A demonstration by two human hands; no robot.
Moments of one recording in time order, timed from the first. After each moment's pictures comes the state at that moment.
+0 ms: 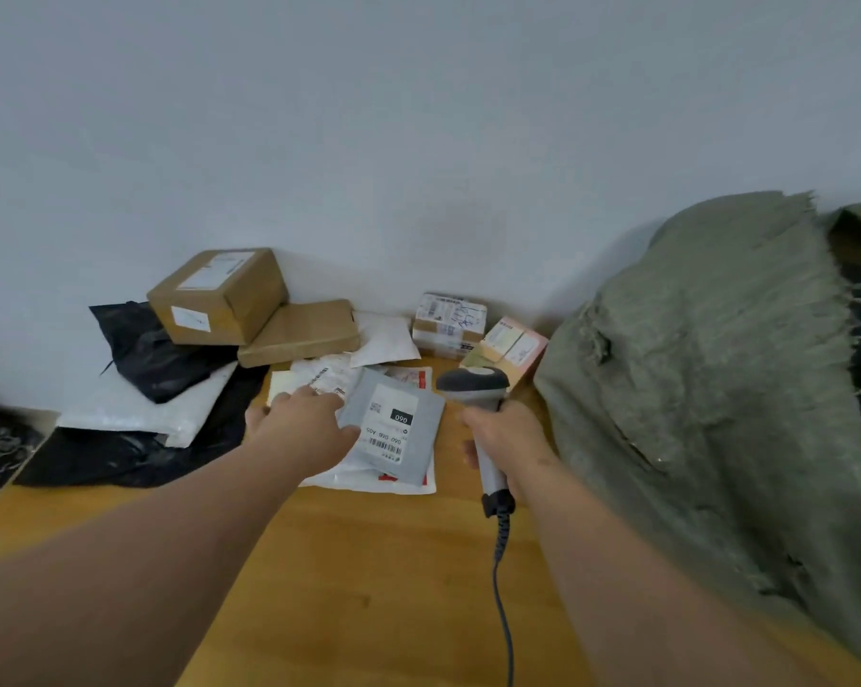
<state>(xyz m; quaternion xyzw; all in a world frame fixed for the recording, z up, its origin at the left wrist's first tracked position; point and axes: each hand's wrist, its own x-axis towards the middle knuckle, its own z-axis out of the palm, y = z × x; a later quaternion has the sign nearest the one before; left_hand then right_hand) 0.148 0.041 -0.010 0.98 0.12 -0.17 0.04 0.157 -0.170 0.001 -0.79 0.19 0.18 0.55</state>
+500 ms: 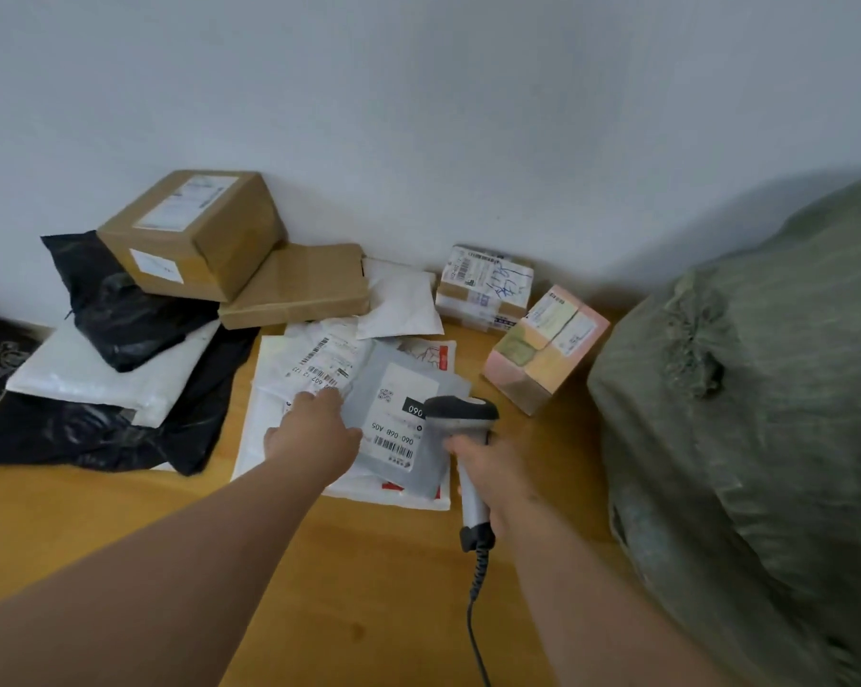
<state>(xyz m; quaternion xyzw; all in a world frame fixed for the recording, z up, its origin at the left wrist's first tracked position) 0.210 0.043 -0.104 0.93 0.24 -0.22 0.19 0.216 -0.146 -0.106 -0.75 0.25 0.30 0.54</state>
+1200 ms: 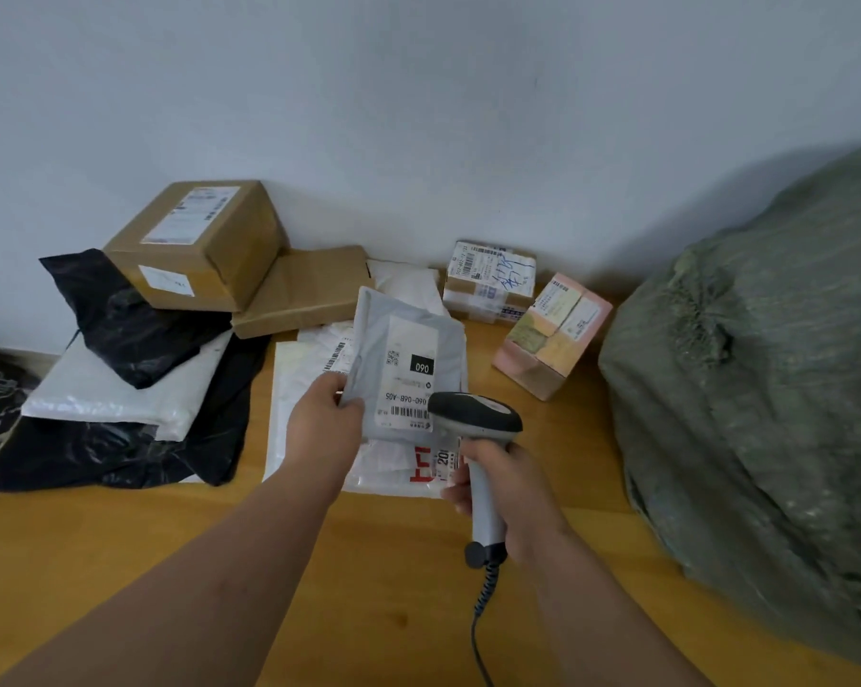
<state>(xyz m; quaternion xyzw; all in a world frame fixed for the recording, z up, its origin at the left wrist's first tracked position) 0.192 0.056 -0.074 0.80 0.29 -0.05 0.53 0.172 -0.126 -0.080 -0.64 0.26 0.26 0.68</state>
